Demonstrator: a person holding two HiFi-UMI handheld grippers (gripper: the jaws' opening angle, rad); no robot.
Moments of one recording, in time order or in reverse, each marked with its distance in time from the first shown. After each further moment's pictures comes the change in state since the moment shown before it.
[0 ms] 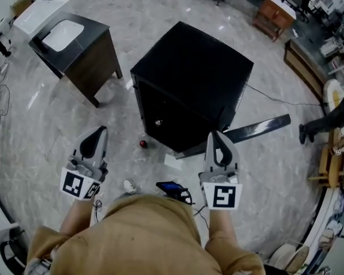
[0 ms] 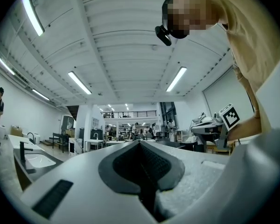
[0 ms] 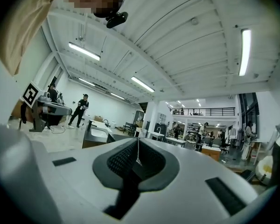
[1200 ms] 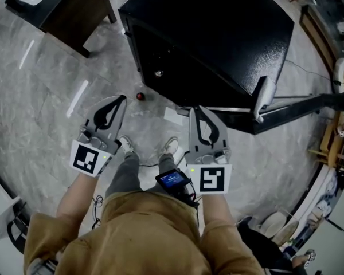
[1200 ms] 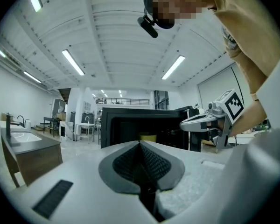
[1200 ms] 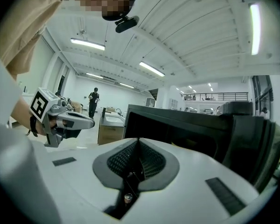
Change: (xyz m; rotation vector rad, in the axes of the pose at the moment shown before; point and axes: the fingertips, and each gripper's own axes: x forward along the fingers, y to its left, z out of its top) left arm 0.049 -0.021 -0.171 -0.079 0.160 -0.099; right arm 0.047 0.084 -0.142 0.050 0.181 0.143
